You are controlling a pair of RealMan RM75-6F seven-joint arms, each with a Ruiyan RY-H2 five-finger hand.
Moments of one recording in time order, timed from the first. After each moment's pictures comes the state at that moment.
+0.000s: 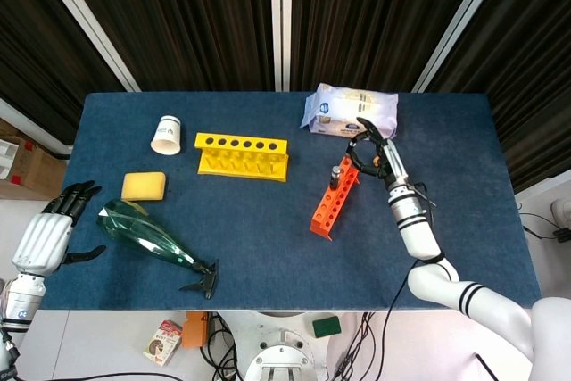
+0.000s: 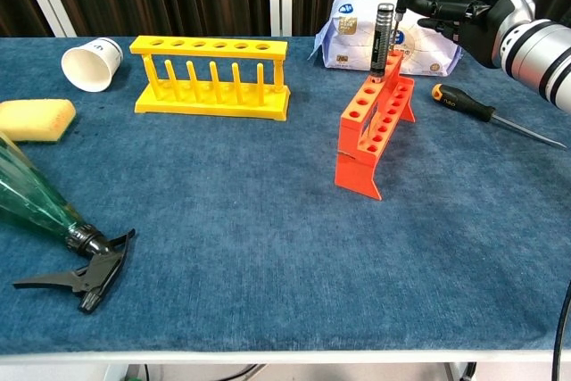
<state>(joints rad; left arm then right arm) -0.19 -1.08 -0.02 -1.62 1.54 1.40 -0.11 0.68 -1.68 0.41 -1.15 -1.23 0.89 1.01</state>
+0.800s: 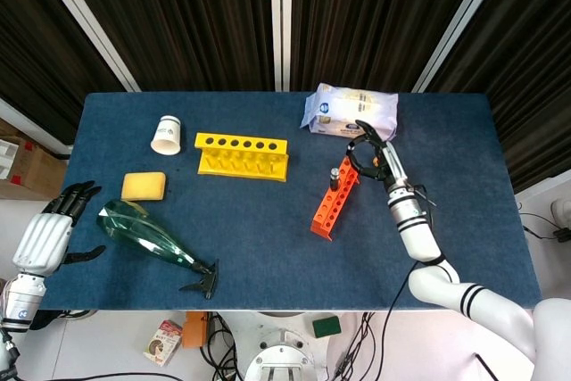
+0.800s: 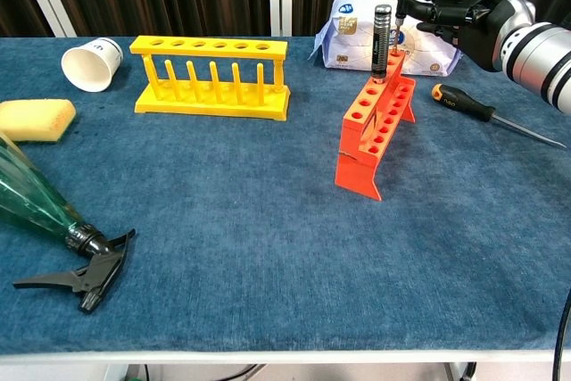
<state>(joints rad) -0.19 -1.08 -0.02 -1.62 1.54 1.40 -0.11 0.67 -1.68 0.41 -1.17 -1.22 0.88 1.01</state>
